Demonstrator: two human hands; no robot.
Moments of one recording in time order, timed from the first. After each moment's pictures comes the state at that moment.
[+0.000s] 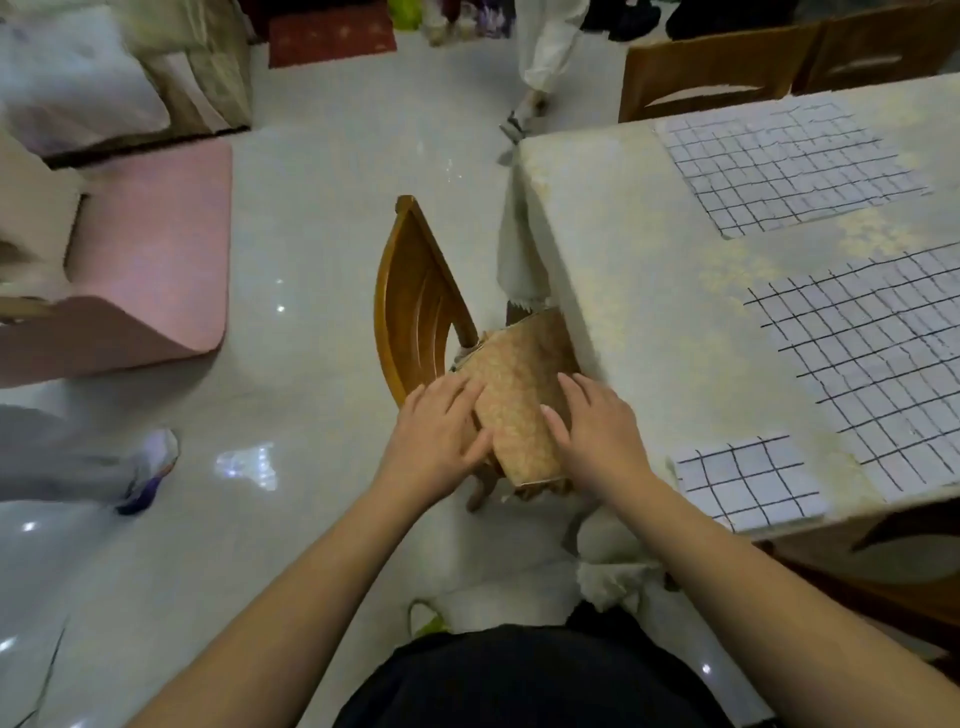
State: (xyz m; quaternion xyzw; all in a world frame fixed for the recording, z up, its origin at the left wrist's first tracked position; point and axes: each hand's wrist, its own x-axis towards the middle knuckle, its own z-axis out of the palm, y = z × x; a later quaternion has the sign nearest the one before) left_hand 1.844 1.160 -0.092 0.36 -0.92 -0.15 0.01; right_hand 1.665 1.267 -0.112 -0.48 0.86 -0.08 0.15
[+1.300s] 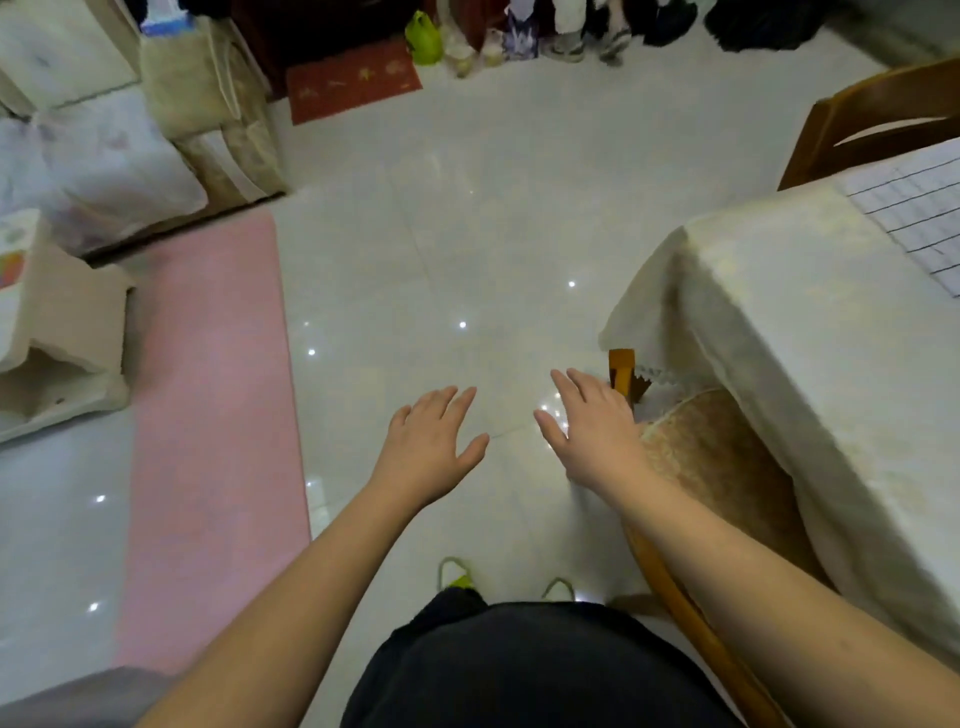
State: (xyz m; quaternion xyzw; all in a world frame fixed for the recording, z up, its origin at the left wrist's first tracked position) left_hand 1.934 0.713 -0.094 0.33 -0.93 -0.12 -0.09; right_hand 1.758 0.842 -0.106 -0.47 0.87 -0.09 0.15
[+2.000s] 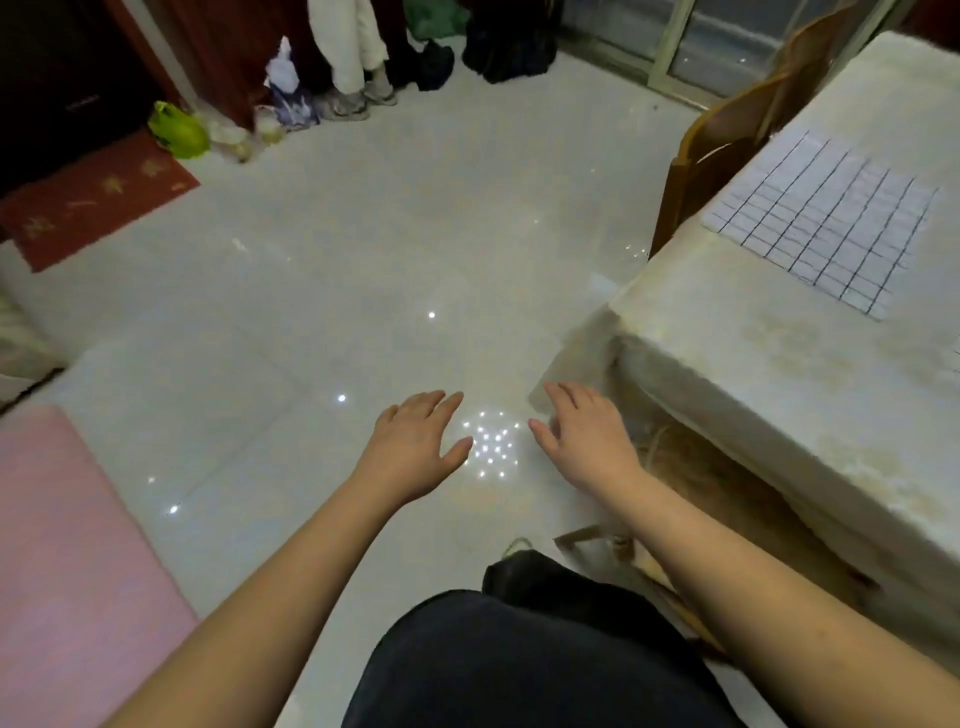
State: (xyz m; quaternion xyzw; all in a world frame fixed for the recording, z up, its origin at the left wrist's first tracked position) left_hand 1.719 0.430 -0.097 0.07 -0.98 -0.13 -0.11; right_hand 1.626 0.644 -0.108 -0.24 0.96 -0.09 0.14
